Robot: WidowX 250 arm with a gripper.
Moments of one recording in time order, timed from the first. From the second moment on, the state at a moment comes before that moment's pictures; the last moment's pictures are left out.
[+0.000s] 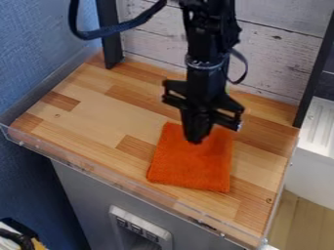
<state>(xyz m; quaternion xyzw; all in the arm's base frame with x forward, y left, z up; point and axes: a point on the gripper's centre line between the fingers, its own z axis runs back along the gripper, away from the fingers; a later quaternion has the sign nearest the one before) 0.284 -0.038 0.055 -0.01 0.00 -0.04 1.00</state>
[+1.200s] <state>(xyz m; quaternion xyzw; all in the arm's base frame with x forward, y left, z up) 0.307 -0.038 0.009 0.00 -0.01 -0.02 1.00</state>
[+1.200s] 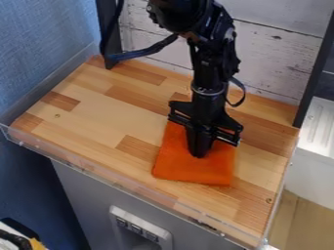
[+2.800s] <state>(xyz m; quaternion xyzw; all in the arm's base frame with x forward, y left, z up) 0.341 -0.019 0.016 0.00 0.04 0.00 1.00</state>
